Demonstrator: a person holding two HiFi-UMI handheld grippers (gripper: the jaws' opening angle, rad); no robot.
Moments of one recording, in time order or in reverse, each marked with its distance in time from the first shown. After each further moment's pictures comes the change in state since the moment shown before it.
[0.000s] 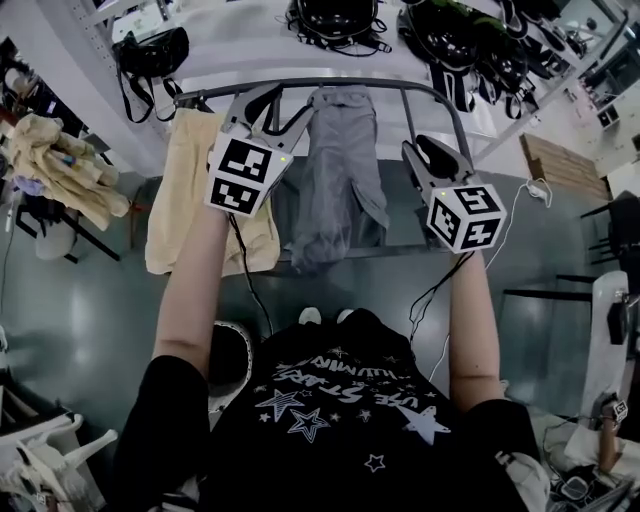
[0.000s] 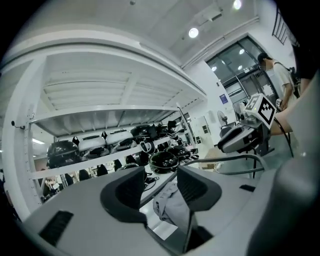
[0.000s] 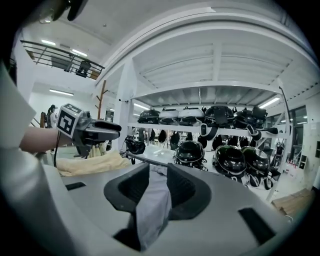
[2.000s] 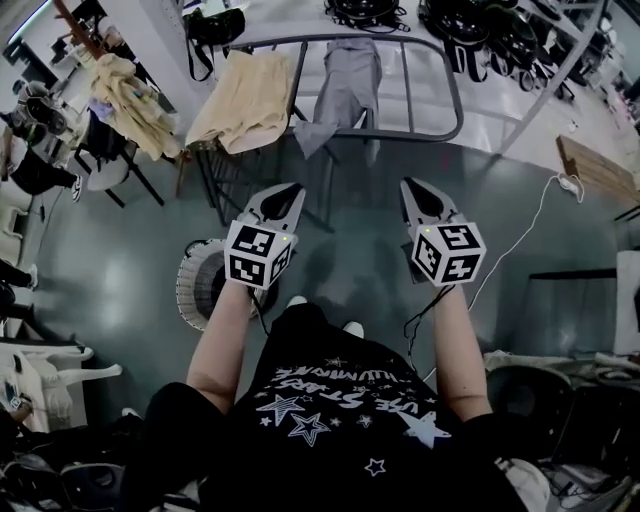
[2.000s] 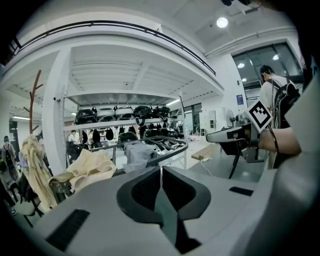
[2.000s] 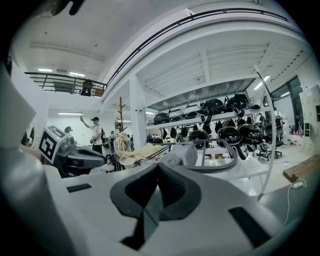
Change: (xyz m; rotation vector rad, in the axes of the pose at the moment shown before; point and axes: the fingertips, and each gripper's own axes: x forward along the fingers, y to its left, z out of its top) left arm -0.290 -0.312 -0.032 -0.277 0.241 0.089; right arm -0.306 0.122 -0.119 0.176 -0.021 0.112
